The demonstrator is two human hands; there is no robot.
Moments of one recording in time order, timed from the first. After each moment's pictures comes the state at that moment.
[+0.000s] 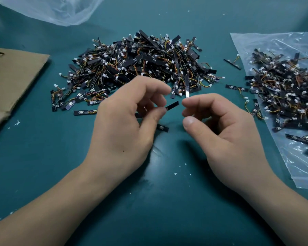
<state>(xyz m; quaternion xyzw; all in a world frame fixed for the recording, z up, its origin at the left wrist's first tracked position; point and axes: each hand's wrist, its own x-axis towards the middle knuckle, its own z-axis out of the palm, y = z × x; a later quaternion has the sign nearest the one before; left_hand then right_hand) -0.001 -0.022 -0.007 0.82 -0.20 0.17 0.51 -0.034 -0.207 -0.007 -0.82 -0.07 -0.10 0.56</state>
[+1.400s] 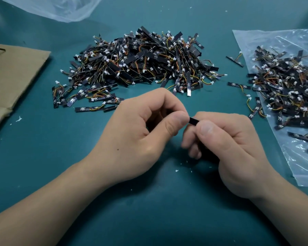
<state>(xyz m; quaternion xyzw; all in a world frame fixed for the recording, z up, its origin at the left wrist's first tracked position) -0.010 -0.024 0.006 0.79 -0.26 0.02 0.56 -0.039 -0.209 -0.001 -0.77 -0.16 -0.01 0.61</state>
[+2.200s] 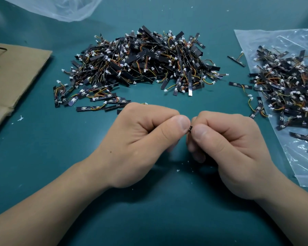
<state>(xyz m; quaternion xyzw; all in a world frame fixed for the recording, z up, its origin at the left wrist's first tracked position) -0.013 -0.021 0.006 0.76 -0.31 -0.03 0.58 -0.041 -0.209 0.002 -0.79 -0.20 -0.02 0.58</state>
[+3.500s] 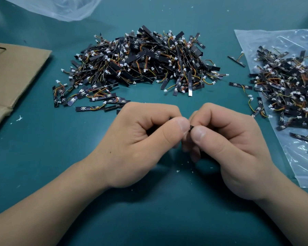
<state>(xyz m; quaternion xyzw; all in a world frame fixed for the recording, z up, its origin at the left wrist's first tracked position) -0.014 -0.022 0.012 0.75 -0.31 -0.04 0.58 -0.040 -0.210 0.001 -0.75 -0.18 0.01 0.63</state>
